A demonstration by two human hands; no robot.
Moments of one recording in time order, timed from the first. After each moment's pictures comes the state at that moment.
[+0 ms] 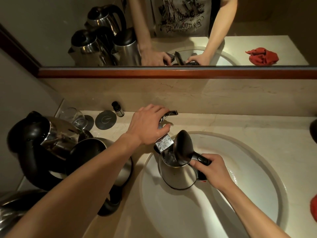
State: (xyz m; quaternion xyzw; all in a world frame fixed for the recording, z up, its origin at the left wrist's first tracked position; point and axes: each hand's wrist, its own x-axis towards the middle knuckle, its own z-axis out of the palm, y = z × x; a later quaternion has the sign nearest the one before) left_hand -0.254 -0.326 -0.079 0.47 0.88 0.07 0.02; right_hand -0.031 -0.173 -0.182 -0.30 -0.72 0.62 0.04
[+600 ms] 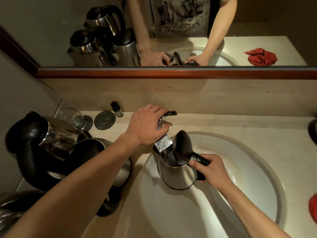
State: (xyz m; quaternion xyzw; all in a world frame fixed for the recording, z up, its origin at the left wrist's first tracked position) left_hand -0.254 -0.326 -0.079 0.47 0.88 0.07 0.02; right_hand -0.031 -0.172 -0.184 -0.29 -0.74 0.61 0.04
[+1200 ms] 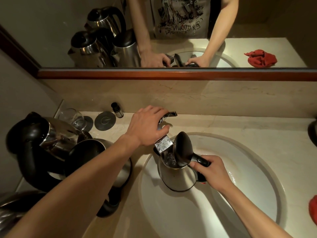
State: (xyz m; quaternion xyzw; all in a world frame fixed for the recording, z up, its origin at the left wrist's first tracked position) left_hand -0.255 -0.326 -0.080 0.47 0.88 0.07 0.02; right_hand -0.030 -0.172 -0.180 -0.29 -0.73 0.61 0.03
